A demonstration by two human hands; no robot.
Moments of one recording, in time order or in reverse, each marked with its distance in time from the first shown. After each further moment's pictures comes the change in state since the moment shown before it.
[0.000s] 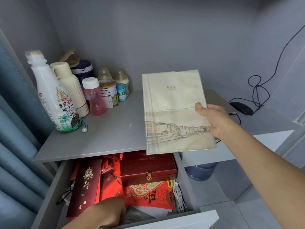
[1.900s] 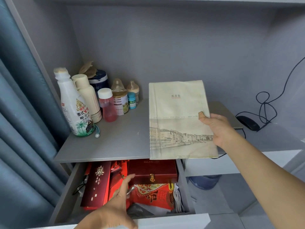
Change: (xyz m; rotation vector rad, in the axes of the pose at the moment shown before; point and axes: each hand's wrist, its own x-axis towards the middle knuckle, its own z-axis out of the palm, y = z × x) left_hand -0.057 0.016 -0.013 -1.037 0.363 0.191; right_hand 0.001 -0.034 0.007 -0.013 -0.041 0.062
